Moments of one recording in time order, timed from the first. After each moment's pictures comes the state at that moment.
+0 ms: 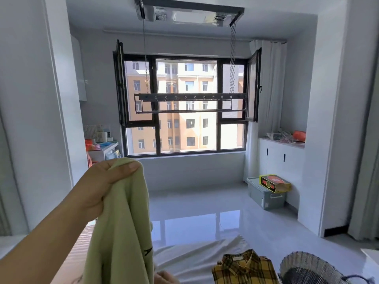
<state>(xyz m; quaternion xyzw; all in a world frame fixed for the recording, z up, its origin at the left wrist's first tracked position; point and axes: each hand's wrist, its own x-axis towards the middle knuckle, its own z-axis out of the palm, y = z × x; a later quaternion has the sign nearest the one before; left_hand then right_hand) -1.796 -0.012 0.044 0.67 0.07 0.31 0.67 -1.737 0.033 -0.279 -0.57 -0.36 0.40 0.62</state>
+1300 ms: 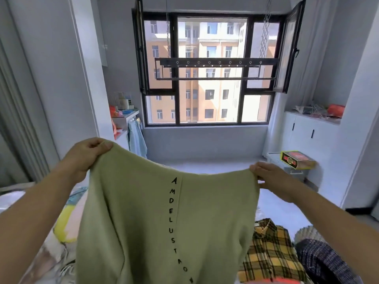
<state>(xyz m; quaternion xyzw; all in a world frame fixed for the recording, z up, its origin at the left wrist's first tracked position) -1.820 0.127 -0.007 0.75 0.24 0.34 0.52 -1.581 -0.241 -0.055 -0.74 -0.30 0.19 0.57</state>
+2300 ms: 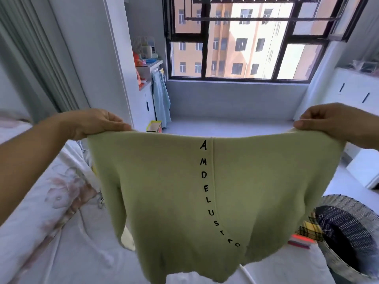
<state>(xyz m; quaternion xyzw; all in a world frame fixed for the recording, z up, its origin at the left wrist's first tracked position) -1.872 0.156 -0.023 0.84 0.31 0.00 0.44 -1.595 -0.231 -0.005 -0.88 -0.34 0.09 0.30</state>
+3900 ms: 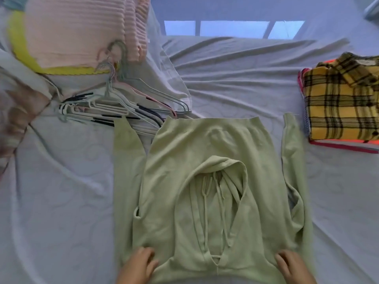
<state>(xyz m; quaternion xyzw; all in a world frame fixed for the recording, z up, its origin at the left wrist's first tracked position) -2.013 0.036 -0.647 0.83 0.34 -0.28 0.34 -1.789 -0.302 -0.679 -0.93 -0.10 0.31 0.18</state>
